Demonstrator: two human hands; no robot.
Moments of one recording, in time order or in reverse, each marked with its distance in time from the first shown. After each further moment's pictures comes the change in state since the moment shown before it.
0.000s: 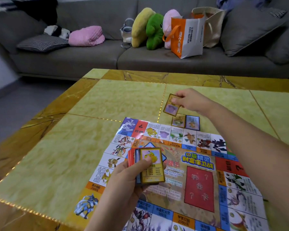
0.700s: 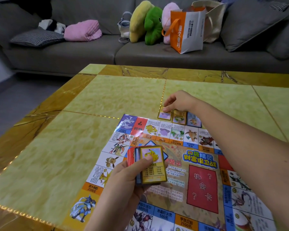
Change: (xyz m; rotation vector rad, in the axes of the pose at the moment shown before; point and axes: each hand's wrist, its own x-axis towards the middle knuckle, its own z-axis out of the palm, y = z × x) left_hand 0.003 0.000 0.001 -0.047 -0.030 0.001; right_hand 0.037 0.016 0.029 -0.075 -0.119 0.061
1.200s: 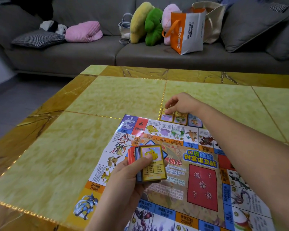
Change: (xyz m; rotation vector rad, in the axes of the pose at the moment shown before) left_hand 0.007 -0.003 -0.008 0.001 0.044 -0.006; right_hand -0.006 0.006 0.000 0.030 0.005 -0.014
